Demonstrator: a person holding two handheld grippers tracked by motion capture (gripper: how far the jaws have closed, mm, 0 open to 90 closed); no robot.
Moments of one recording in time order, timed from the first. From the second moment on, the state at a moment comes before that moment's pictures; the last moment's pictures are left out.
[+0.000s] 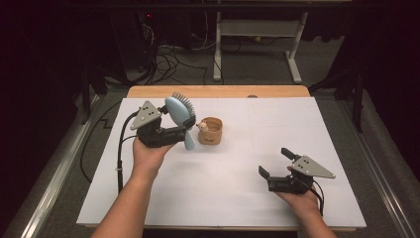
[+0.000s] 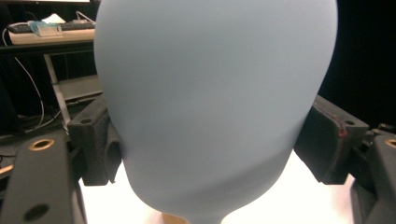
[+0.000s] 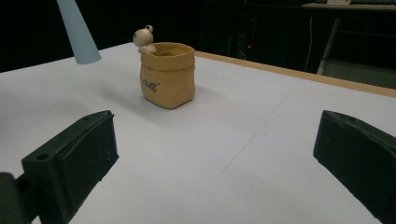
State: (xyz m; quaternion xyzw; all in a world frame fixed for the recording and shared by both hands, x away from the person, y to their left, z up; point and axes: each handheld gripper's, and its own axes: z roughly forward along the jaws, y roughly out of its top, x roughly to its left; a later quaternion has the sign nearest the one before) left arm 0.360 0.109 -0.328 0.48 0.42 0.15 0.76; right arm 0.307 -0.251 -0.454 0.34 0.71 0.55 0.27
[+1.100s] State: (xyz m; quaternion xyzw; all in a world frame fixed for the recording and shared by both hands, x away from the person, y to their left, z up) left arm 0.408 0.065 -0.292 0.48 0.41 0.14 0.76; right arm 0.309 -0.253 -0.455 0.35 0.71 0.56 0.27
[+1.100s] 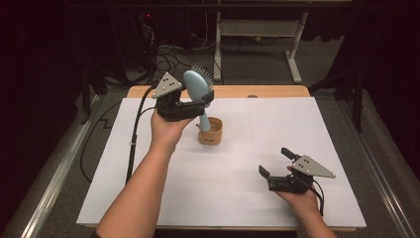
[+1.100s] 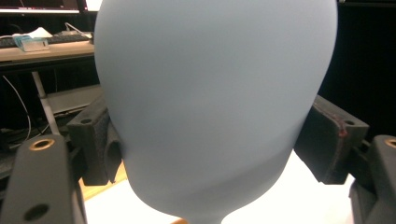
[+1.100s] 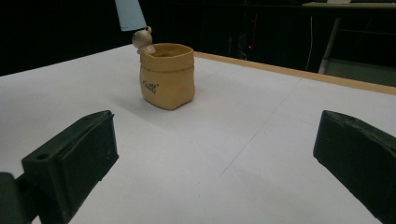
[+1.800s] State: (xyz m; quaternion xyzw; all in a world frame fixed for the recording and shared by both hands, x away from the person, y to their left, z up) left arm 0.440 0.037 -0.304 0.48 0.41 0.14 0.76; right arm 0.308 -0.256 -0.455 0.35 0.70 0.56 0.27
